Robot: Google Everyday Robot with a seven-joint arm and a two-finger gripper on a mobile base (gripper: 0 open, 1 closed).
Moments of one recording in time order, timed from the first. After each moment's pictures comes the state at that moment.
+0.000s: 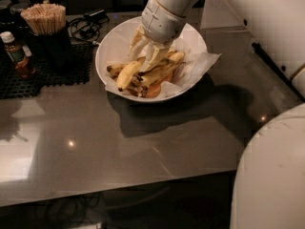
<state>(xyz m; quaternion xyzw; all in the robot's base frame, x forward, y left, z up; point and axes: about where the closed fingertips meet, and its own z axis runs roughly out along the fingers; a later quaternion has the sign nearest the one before) 0.591 0.030 0.914 -0.91 0.36 0.10 0.20</state>
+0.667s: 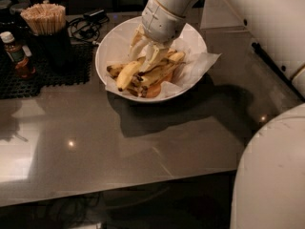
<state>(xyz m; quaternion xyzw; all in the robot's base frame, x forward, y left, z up) 0.591 0.030 0.914 -0.91 0.36 0.10 0.20</state>
